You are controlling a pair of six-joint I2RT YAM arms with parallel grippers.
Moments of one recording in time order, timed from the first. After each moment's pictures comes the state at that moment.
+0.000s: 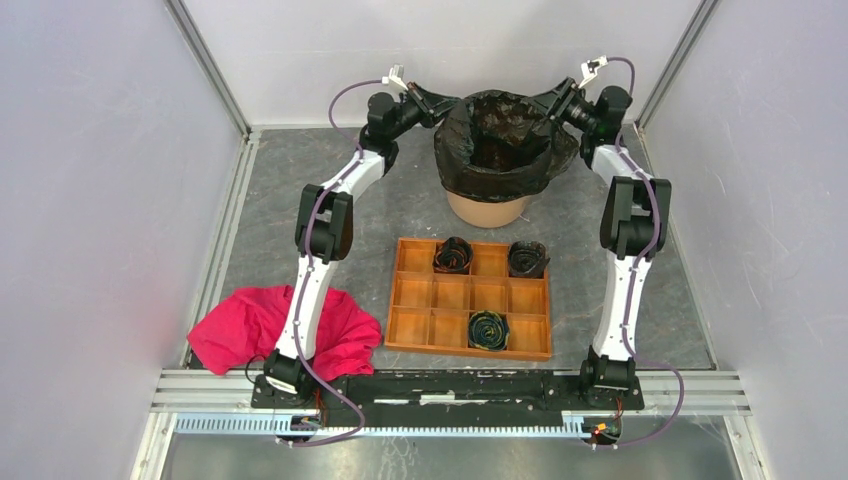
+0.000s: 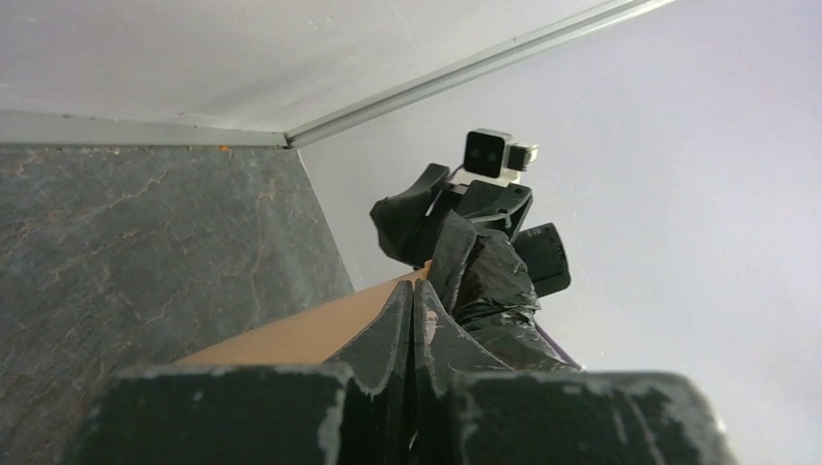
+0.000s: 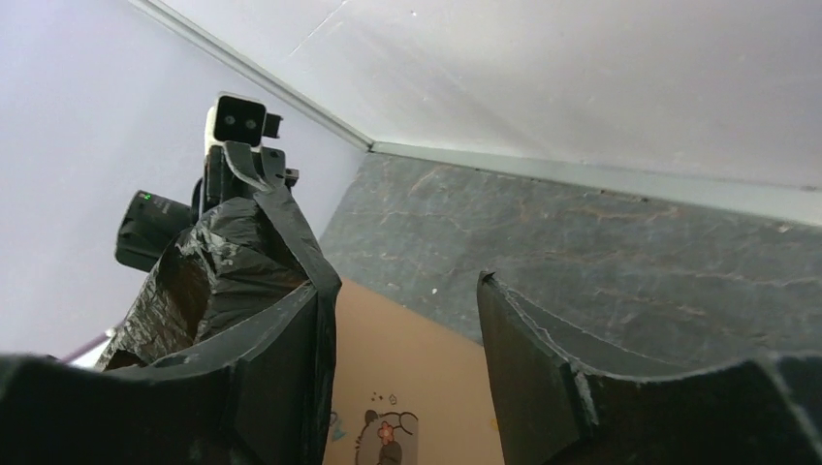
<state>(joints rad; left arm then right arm) -0.33 2.62 2.24 0.58 0.58 -1.29 -0.09 2.39 1.91 0.55 -0.91 0.83</state>
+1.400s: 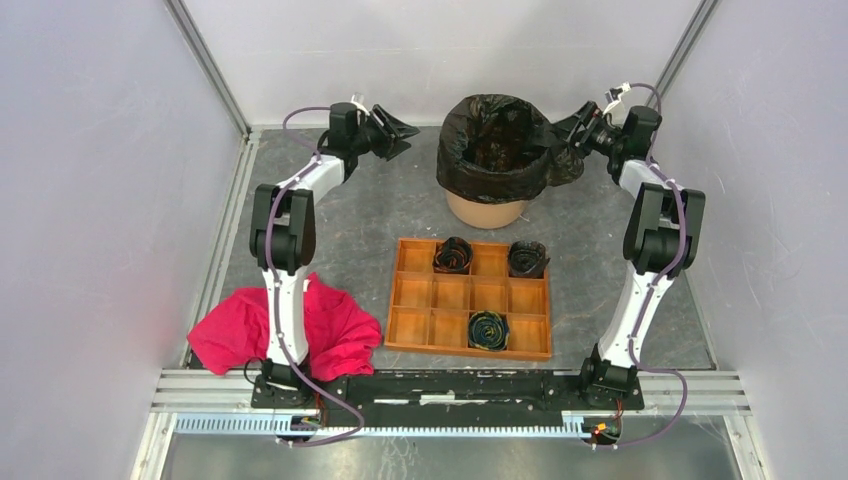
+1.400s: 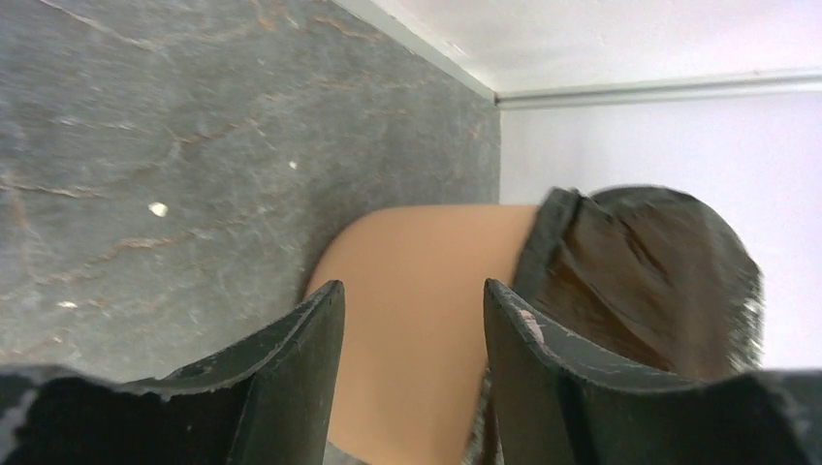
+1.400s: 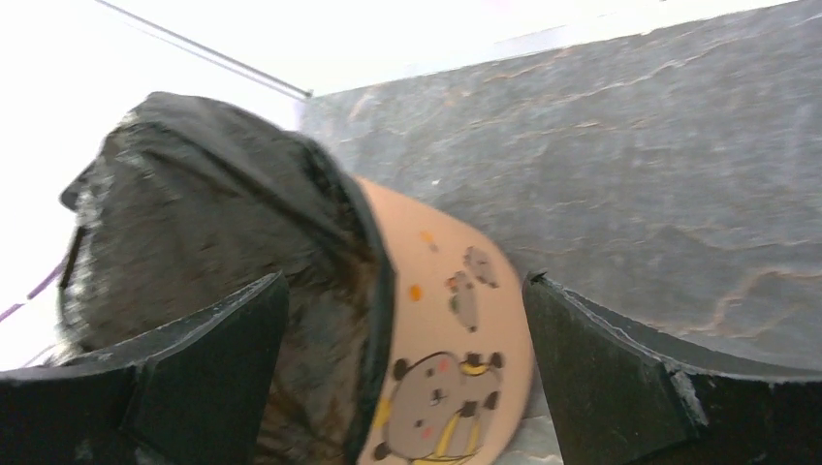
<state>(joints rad) -0.19 2.26 1.73 0.15 0.53 -1.03 -0.21 2.19 1.63 0.23 -0.95 0.60</state>
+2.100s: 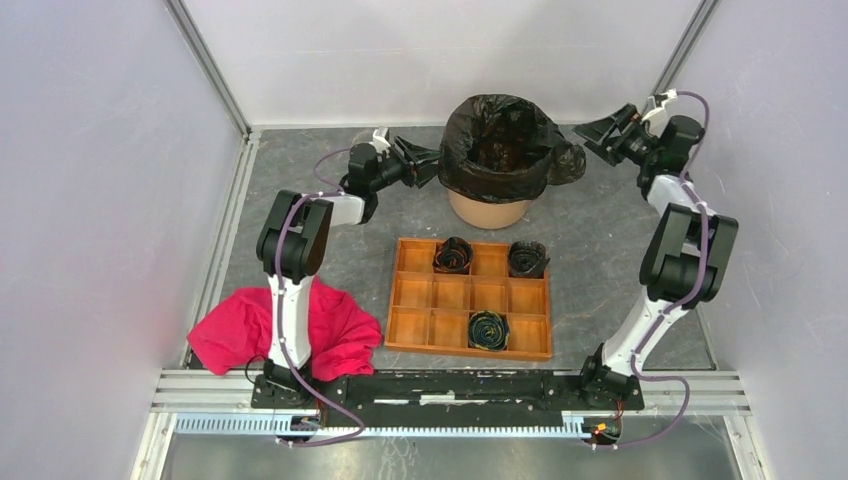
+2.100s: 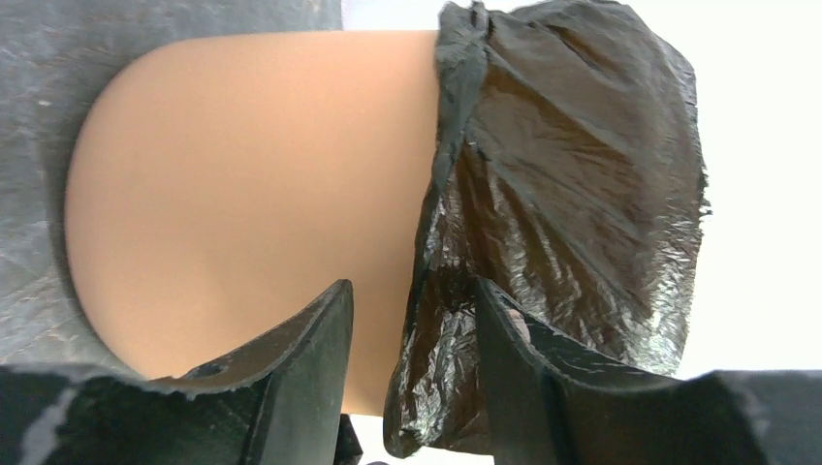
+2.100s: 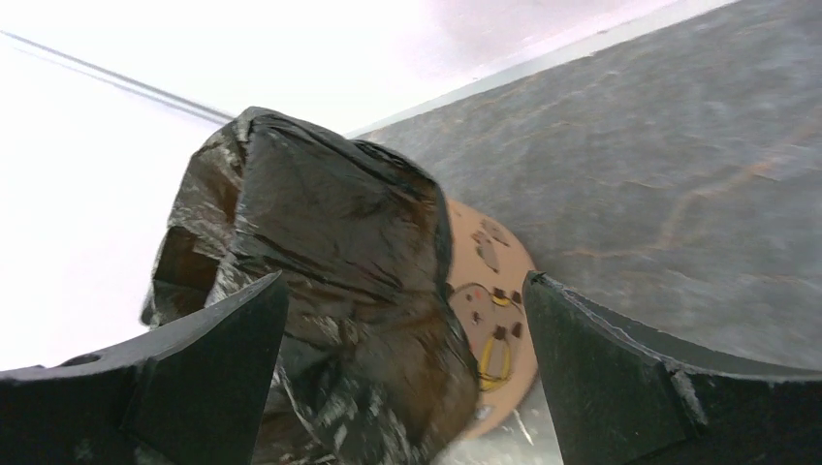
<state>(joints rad) -0.31 2.17 1.31 0.79 0.63 -1.48 -0.31 1.94 1.34 0.40 -0.94 0.79</state>
